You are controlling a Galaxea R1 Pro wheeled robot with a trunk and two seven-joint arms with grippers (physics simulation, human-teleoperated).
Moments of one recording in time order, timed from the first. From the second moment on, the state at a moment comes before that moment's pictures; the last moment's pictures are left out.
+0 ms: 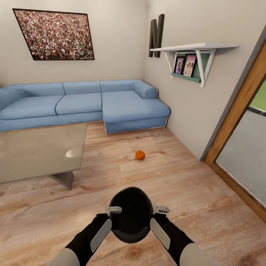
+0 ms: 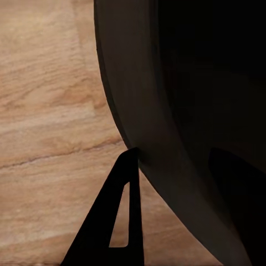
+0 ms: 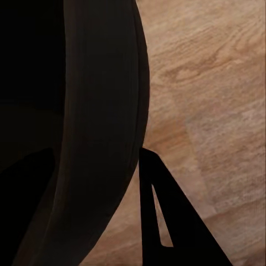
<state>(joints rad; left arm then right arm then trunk) -0.53 -0.08 -0.49 -0.73 0.67 0.56 0.50 -0.58 0.12 0.52 -0.61 -0.70 0.41 -0.51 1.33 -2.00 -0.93</state>
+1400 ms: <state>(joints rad) -0.53 -0.08 -0.49 -0.73 0.67 0.56 0.50 -0.58 0.12 0.52 -0.62 -0.70 0.42 -0.51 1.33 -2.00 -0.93</state>
